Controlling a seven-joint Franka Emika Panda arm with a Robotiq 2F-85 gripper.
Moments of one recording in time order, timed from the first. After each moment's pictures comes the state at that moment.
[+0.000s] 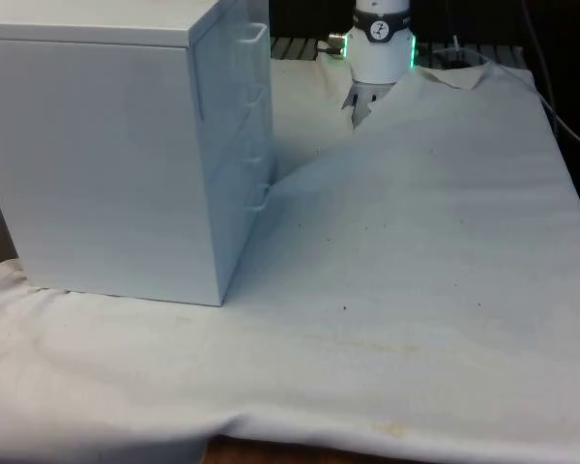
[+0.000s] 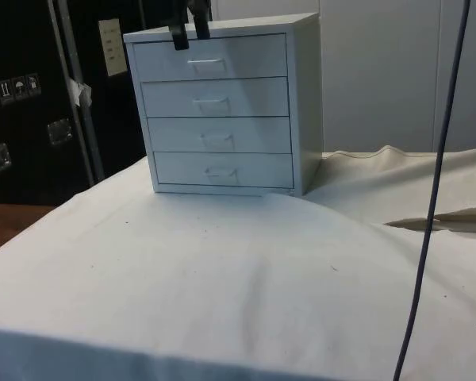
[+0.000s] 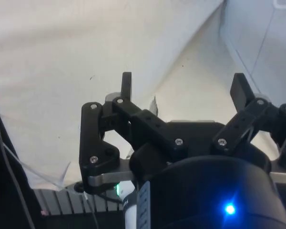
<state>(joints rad) 0.79 0.07 -0.79 -1.87 -0.05 1.87 0.01</state>
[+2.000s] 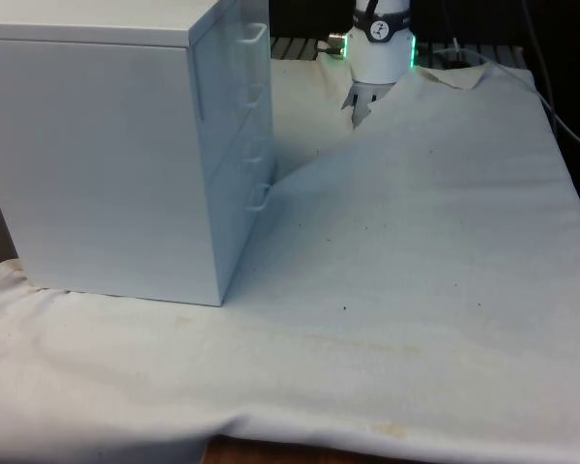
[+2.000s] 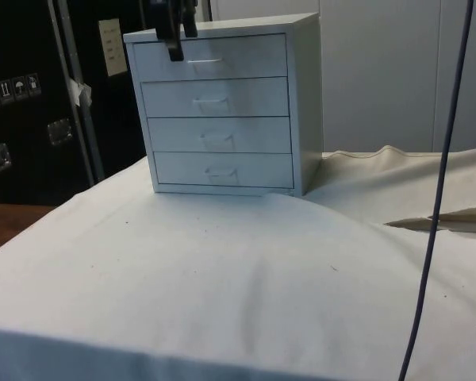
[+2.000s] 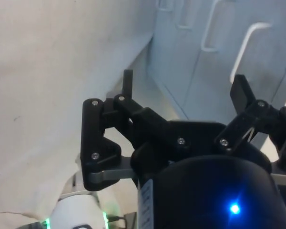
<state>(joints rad) 0.79 0.10 -0.78 -1.91 -0.31 2.05 0.05</state>
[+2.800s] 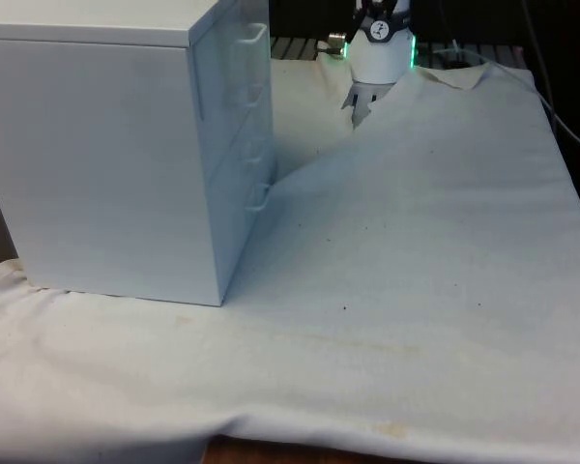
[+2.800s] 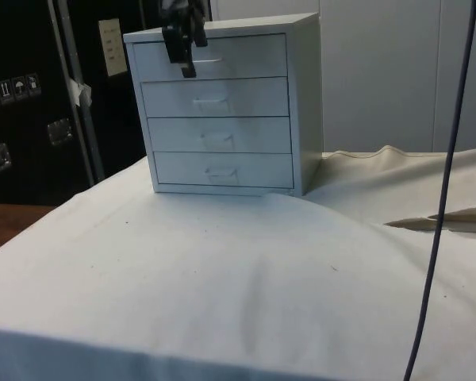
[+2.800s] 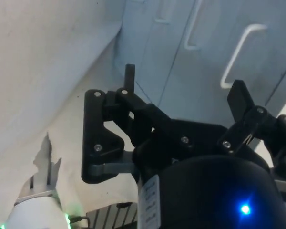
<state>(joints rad) 0.80 0.13 -0.77 -1.97 -0.45 2.07 0.17</state>
